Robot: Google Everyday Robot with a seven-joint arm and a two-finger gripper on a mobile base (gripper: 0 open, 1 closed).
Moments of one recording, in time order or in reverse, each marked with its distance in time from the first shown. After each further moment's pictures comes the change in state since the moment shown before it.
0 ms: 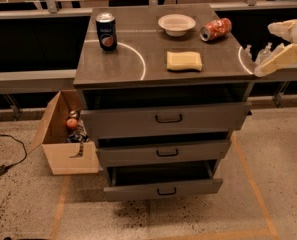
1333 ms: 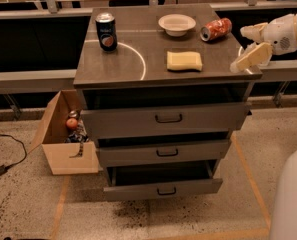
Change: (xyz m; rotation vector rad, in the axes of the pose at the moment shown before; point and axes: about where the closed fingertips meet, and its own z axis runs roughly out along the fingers) arm -0.026 0.001 0.063 -0.116 -0.098 0.050
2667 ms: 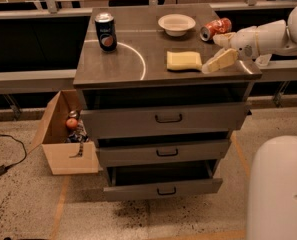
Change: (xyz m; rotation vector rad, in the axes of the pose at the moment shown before) arm -0.002 -0.016 0.089 -0.057 -0.091 0.048
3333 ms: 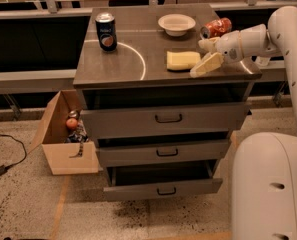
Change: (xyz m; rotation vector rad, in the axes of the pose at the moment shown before) arm 0.003 0.006 0.045 -0.086 0.001 -0.009
